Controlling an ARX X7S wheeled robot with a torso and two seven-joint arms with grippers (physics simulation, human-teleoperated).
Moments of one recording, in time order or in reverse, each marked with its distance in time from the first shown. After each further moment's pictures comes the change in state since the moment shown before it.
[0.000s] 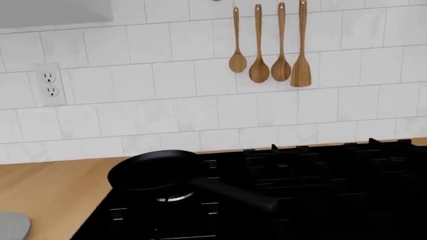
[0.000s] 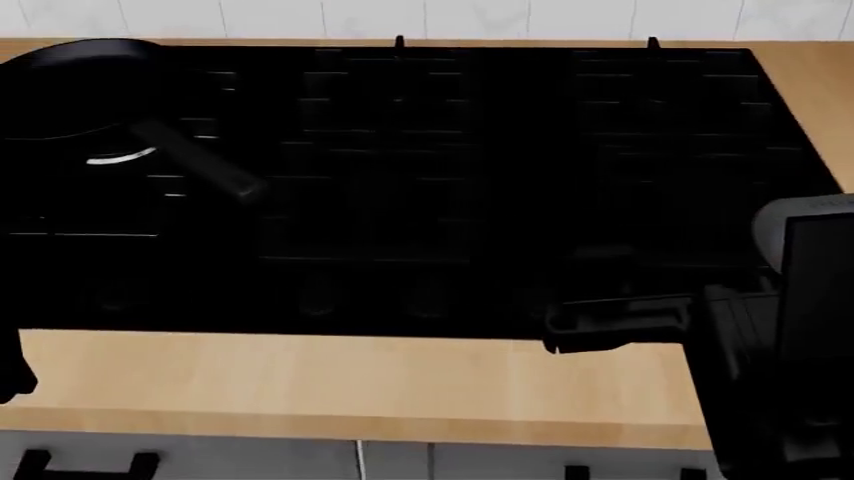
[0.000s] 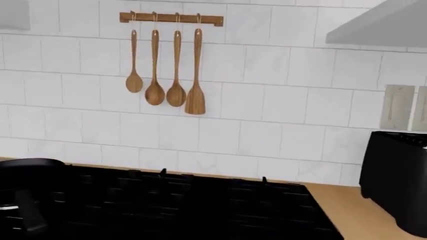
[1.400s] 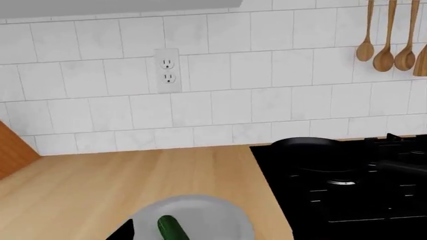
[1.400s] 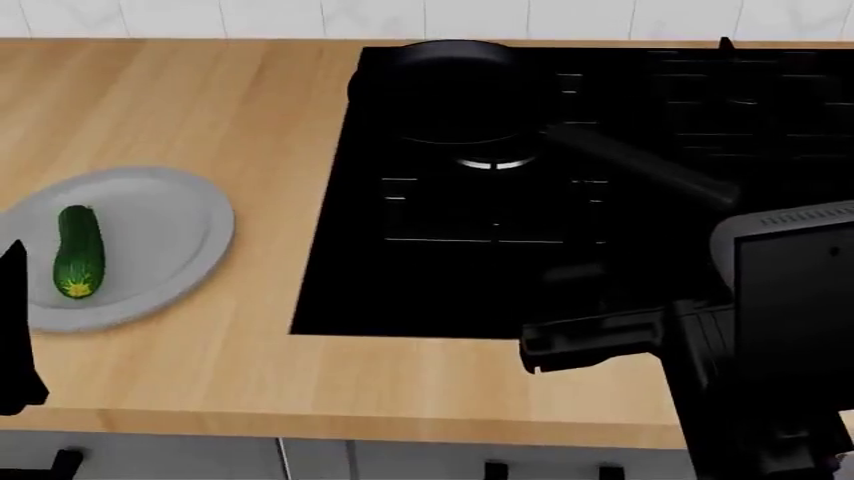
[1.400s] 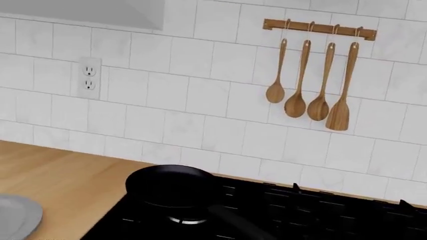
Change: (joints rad) left arm 0.032 -0.014 0.019 -0.013 -0.034 0.047 -0.023; right arm -0.022 0.044 -0.076 -0.017 -0.003 -0.036 0.027
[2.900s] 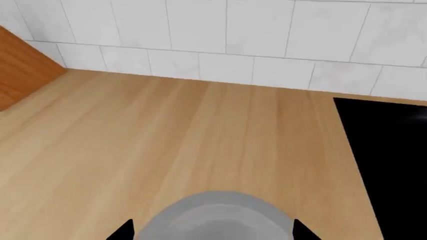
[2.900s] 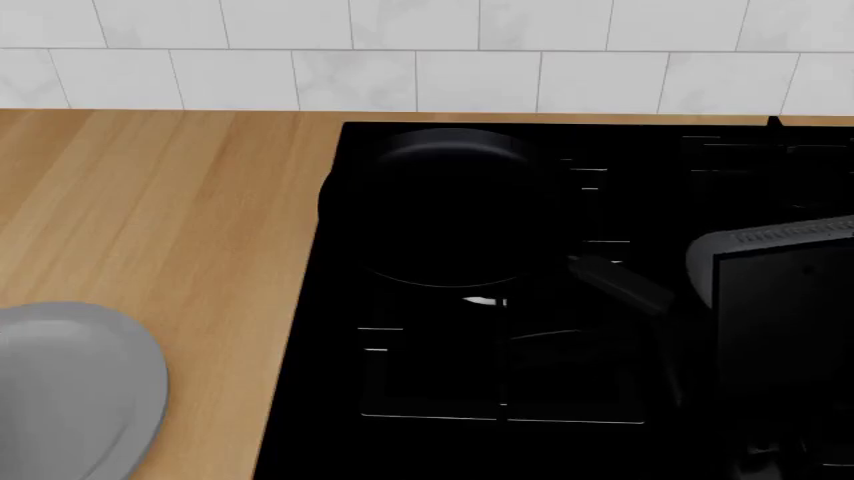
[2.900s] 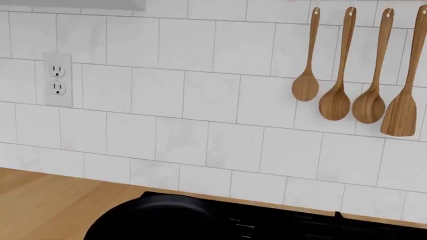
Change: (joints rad) left arm -0.407 -0.322 0.273 -0.438 -1.085 -0.034 -1.051; right arm -0.029 -0.031 -0.006 -0.004 0.054 -0.023 0.039
